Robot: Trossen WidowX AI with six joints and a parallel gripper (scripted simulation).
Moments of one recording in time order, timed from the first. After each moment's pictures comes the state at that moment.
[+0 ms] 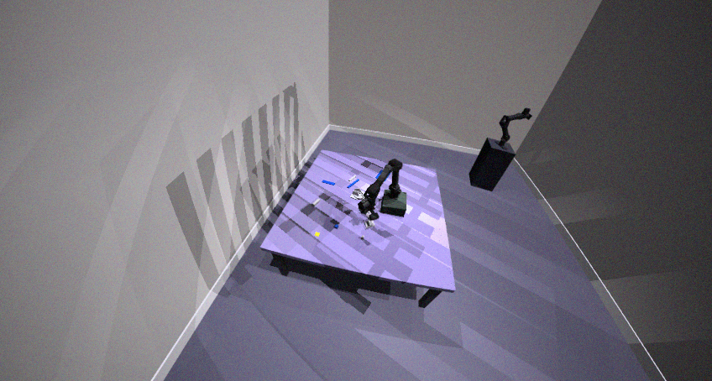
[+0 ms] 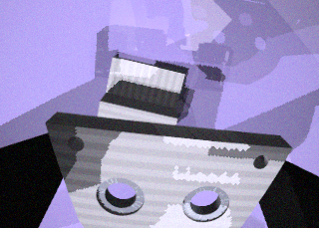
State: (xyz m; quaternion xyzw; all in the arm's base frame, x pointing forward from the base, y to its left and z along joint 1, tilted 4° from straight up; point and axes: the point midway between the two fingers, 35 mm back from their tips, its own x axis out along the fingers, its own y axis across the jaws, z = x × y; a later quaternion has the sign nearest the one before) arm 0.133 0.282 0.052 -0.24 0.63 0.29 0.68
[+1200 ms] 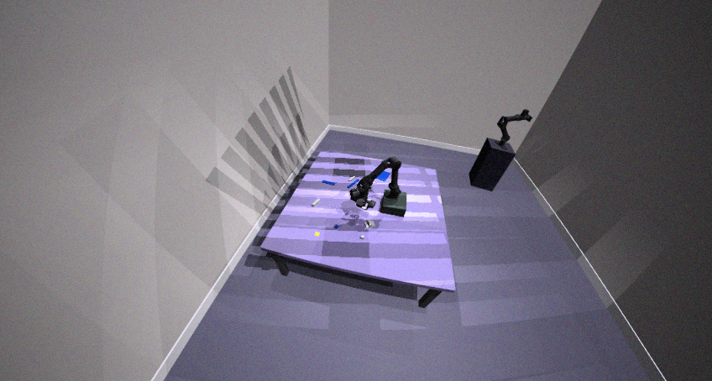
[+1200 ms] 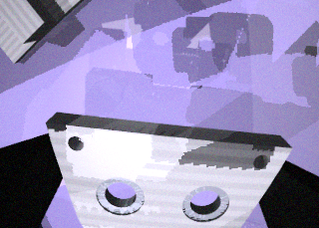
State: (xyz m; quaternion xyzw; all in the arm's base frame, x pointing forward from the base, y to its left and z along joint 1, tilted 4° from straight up) arm 0.206 0.218 0.050 -0.46 0.49 0.48 0.56
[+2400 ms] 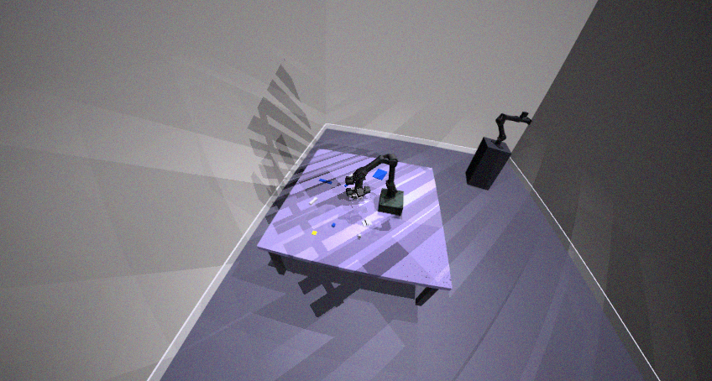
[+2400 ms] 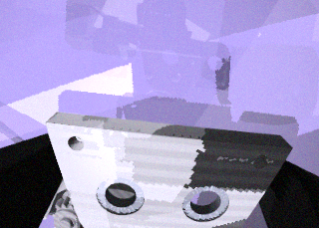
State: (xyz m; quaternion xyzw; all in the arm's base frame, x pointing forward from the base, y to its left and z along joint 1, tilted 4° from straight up) arm 0.251 0.137 0.046 -0.63 0.30 0.61 0.37
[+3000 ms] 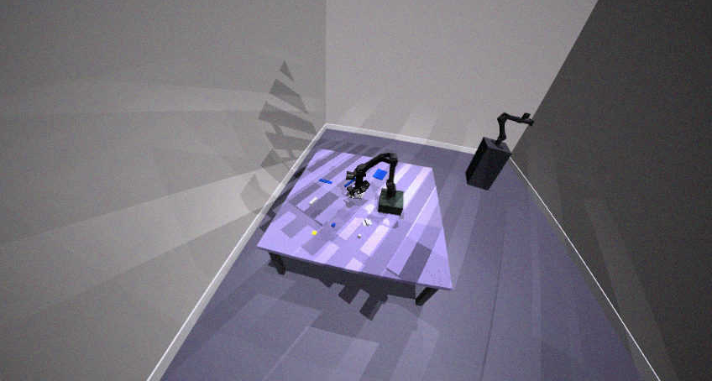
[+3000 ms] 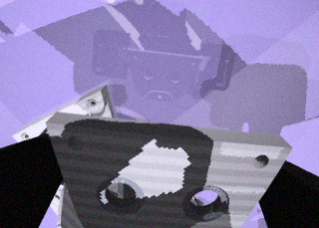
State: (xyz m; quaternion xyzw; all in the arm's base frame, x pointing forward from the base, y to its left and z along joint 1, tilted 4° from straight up) arm 0.263 0.095 0.043 -0.68 0.20 0.66 0.25
